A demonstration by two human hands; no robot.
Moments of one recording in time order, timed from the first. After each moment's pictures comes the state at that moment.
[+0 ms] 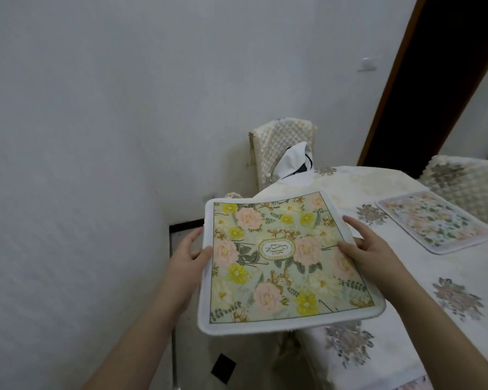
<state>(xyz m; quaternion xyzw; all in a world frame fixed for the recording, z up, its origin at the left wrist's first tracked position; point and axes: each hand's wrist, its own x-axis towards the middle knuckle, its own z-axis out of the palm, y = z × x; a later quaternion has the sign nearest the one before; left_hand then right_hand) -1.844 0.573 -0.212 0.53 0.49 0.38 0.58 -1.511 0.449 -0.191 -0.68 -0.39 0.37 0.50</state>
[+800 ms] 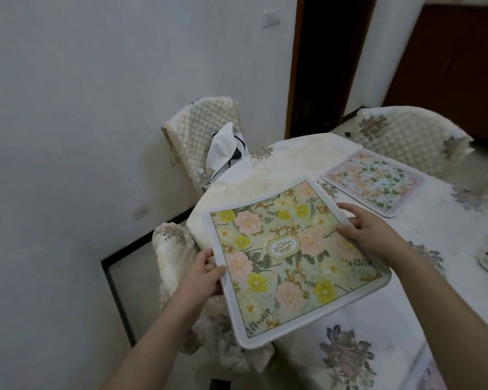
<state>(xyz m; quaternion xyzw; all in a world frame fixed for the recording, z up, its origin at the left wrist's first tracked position) -1.674 0.718 -0.267 0.58 0.43 0.14 0.68 -1.376 0.520 -0.228 -0.83 -0.28 0.29 0.39</state>
